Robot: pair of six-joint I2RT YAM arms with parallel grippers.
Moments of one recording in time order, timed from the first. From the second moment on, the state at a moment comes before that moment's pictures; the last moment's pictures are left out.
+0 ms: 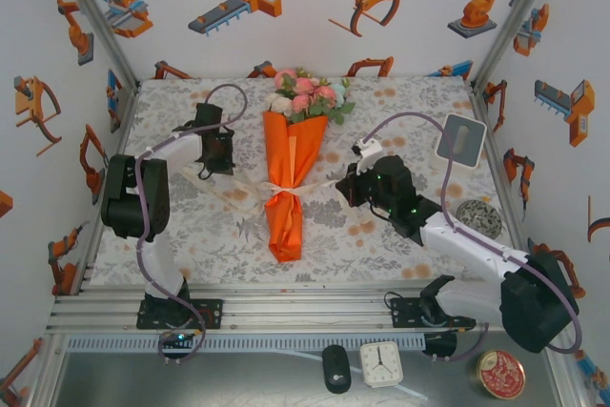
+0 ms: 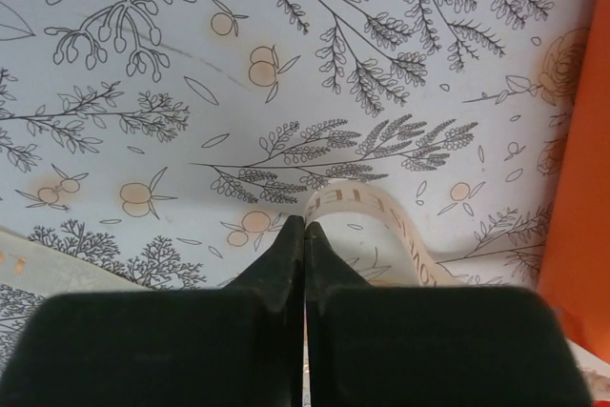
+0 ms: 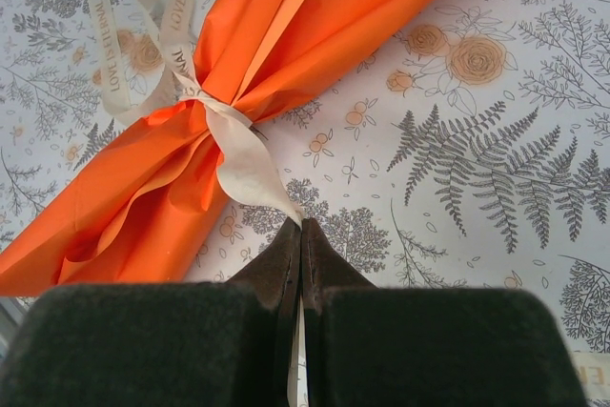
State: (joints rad) left arm -0.24 1.88 1.24 -0.46 0.07 -0.21; right arm 0.62 1.14 0.60 0.13 -0.14 0.22
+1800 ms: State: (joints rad) left arm -0.64 1.36 0.83 0.15 0.33 0.00; right arm 0.53 1.34 0.76 0.24 -0.53 0.45
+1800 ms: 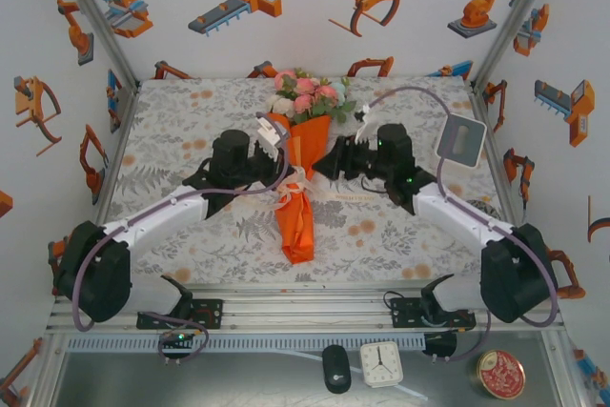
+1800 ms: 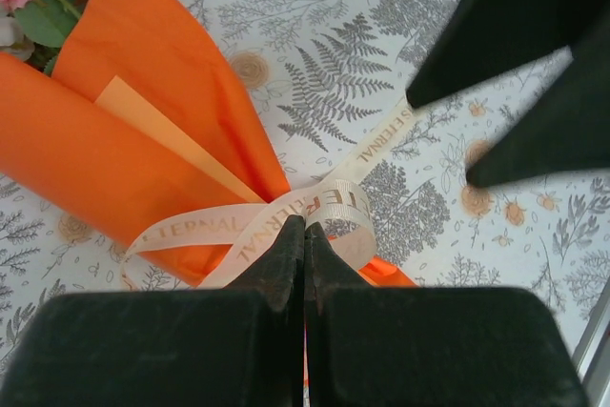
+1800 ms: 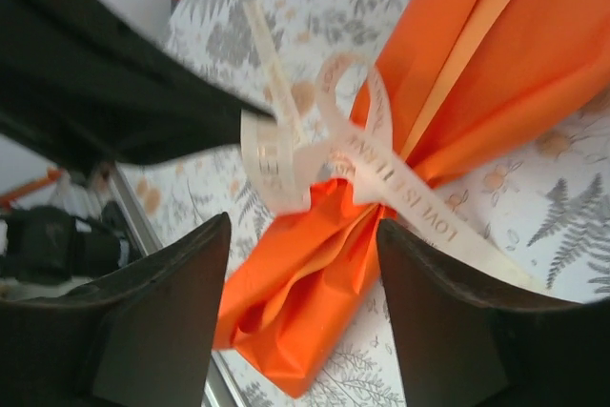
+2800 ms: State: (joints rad) left arm -0.45 1.56 1.20 -0.24 0.15 0.04; right arm 0.58 1.53 0.73 0.64 -0.58 0.43
